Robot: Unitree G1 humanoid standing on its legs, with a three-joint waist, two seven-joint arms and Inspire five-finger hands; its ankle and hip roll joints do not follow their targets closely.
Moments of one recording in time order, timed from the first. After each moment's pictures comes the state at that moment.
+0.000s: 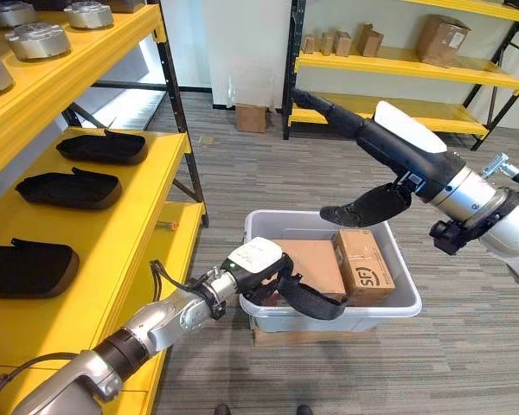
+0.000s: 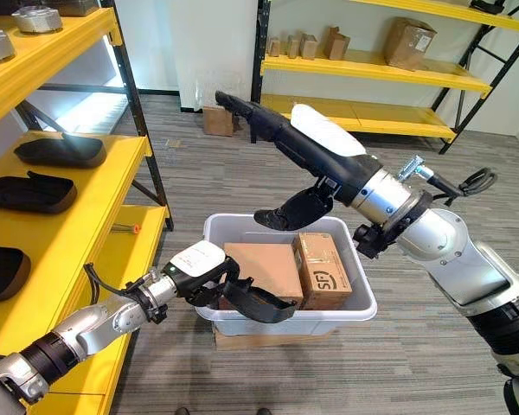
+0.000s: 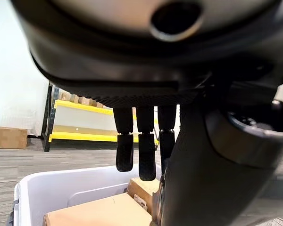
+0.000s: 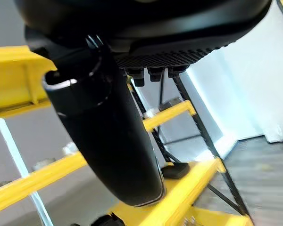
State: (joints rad) left arm -0.43 0.74 -0.74 0.20 0.56 -0.29 0.09; right arm -0.56 -1.11 0.32 -0.24 0.28 -0.32 0.13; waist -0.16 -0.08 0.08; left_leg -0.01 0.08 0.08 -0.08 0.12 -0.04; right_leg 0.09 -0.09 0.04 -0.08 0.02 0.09
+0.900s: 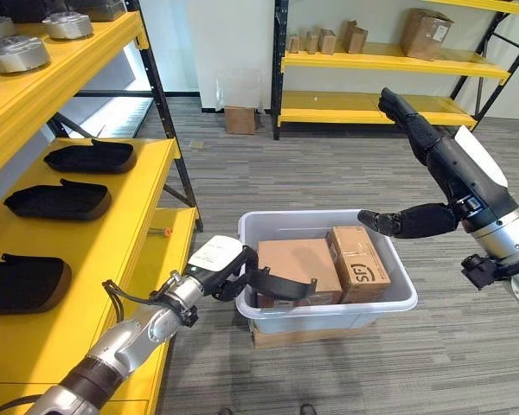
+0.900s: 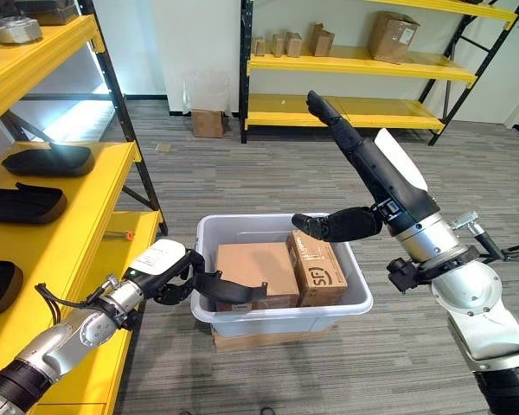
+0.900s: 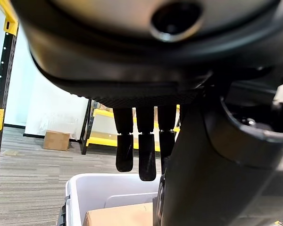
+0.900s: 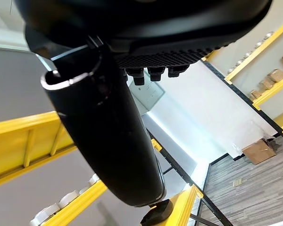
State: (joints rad) left arm -0.18 0.77 -0.42 0.14 0.55 -0.28 0.10; right arm -0.09 -0.94 -0.06 -0.26 0.29 -0.31 0.12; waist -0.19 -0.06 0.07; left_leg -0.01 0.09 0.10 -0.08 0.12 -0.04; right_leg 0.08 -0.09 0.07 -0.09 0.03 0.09
